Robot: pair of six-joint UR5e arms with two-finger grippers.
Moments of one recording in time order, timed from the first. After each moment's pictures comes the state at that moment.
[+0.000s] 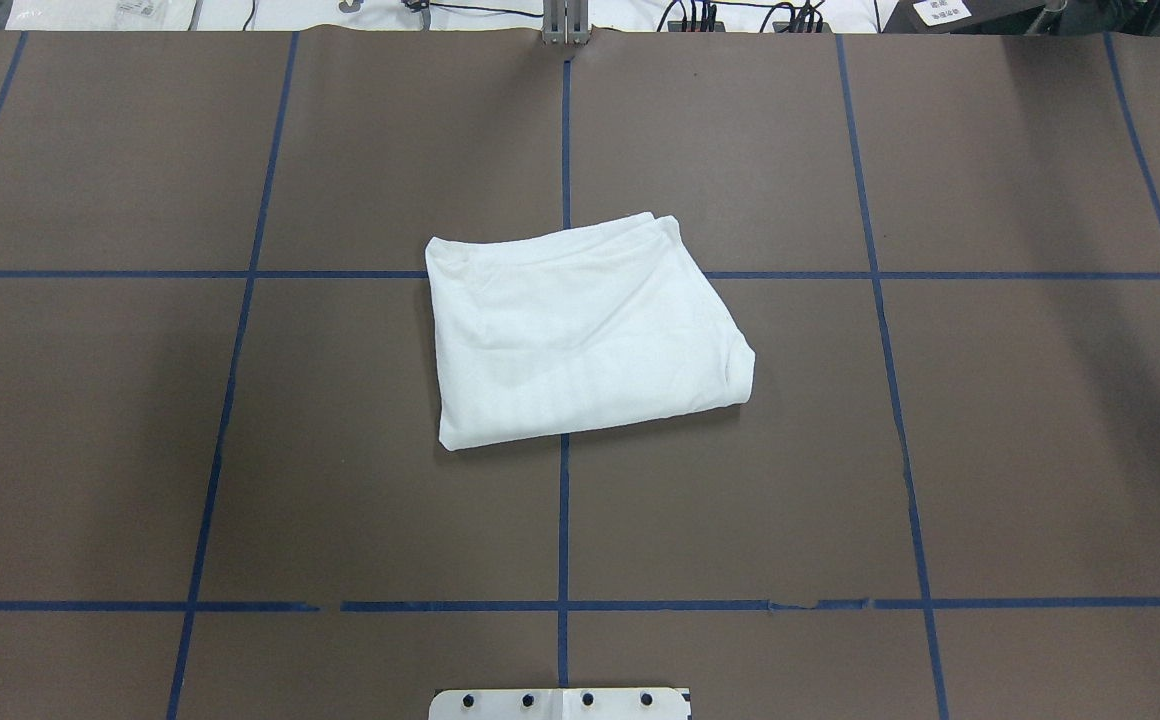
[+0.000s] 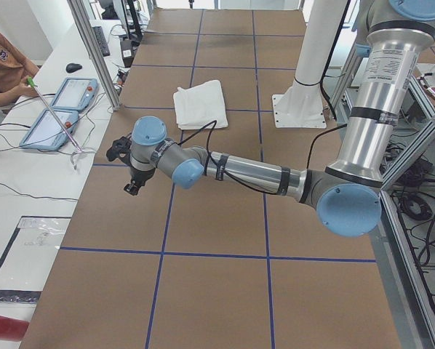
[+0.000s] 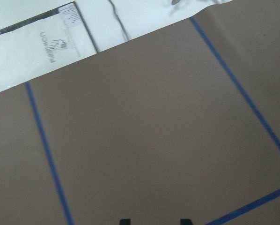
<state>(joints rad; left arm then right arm) -1.48 -1.78 -1.54 -1.93 -2.28 -0.04 1.53 -1.31 1.48 -1.64 2.36 0.10</state>
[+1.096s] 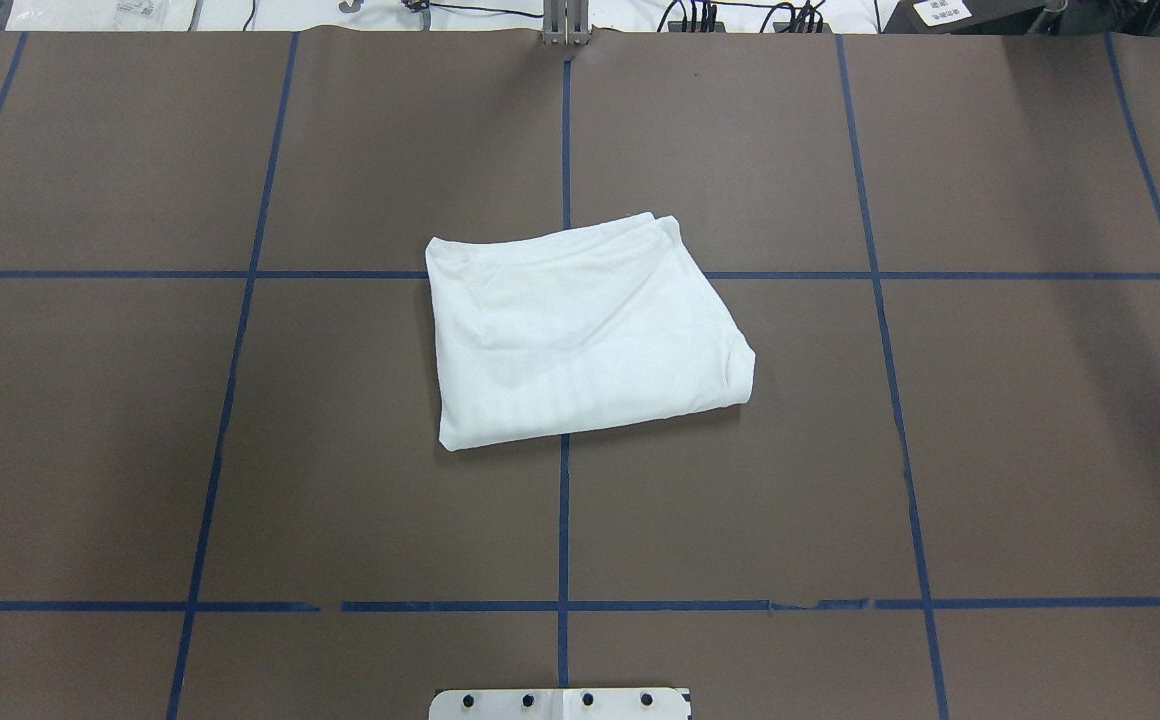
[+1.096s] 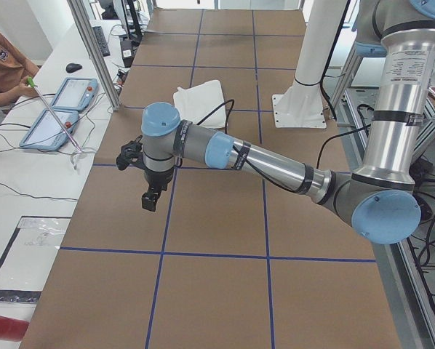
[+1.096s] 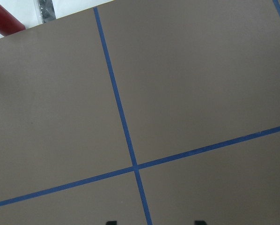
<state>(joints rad) -1.58 -1.69 -1.79 -1.51 -2.29 0.09 1.55 -1.36 1.54 -1.77 2.34 0.03</state>
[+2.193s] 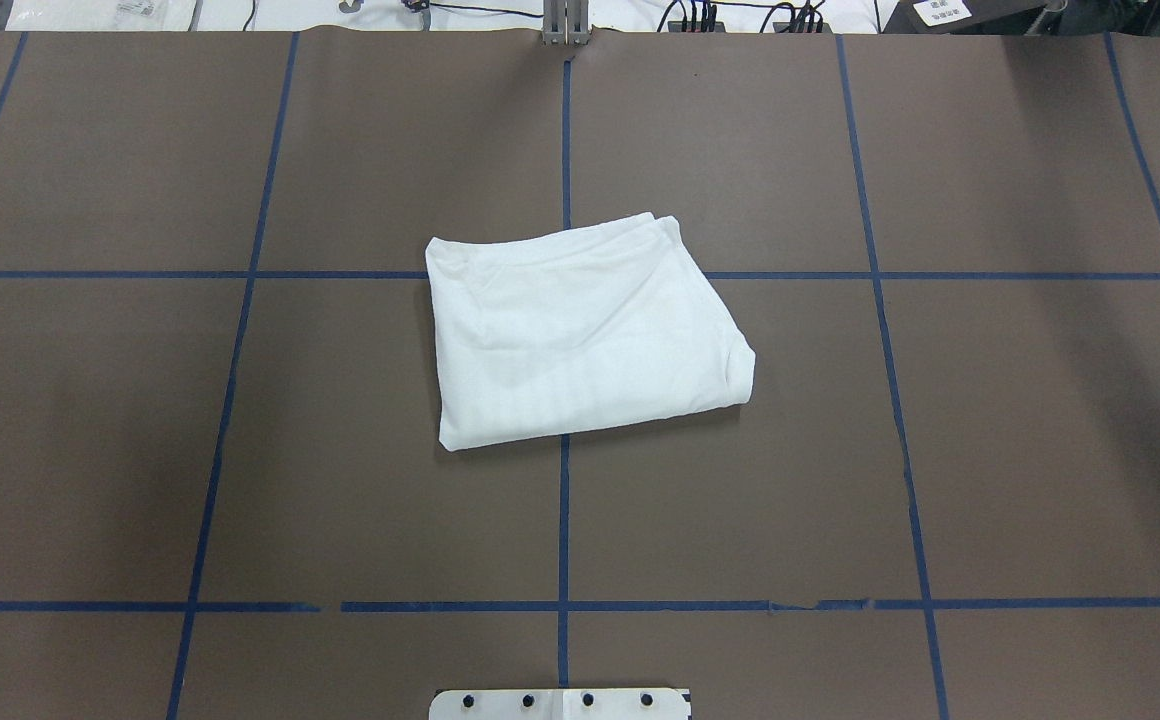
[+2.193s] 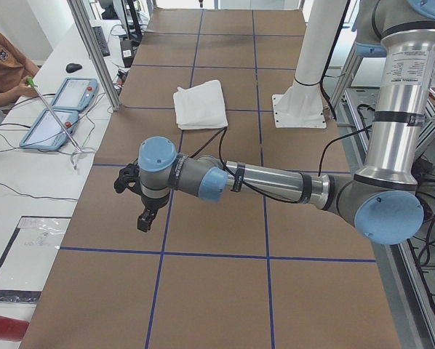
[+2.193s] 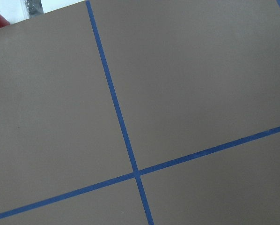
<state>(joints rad) -1.57 -1.67 -1.60 -1.78 -2.34 0.08 1.50 -1.40 1.60 -1.76 2.34 0.04</state>
